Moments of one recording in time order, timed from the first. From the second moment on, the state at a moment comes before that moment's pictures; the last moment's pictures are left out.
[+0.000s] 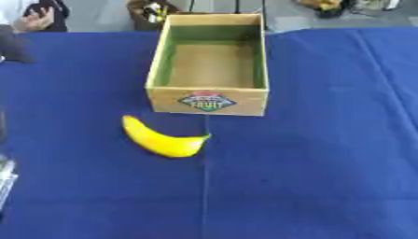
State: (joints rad) left arm -0.33 0.34 -0.01 -1.98 -0.30 -0.34 0.36; right arm -0.14 -0.48 -0.13 -1.98 0.10 -0.55 -0.49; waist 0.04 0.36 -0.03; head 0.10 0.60
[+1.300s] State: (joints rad) left arm -0.50 0.83 -0.33 -1.98 -0.62 -0.05 0.07; right arm -0.13 -0.50 -0.12 -1.98 0.10 -0.54 -0.48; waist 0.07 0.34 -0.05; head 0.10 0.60
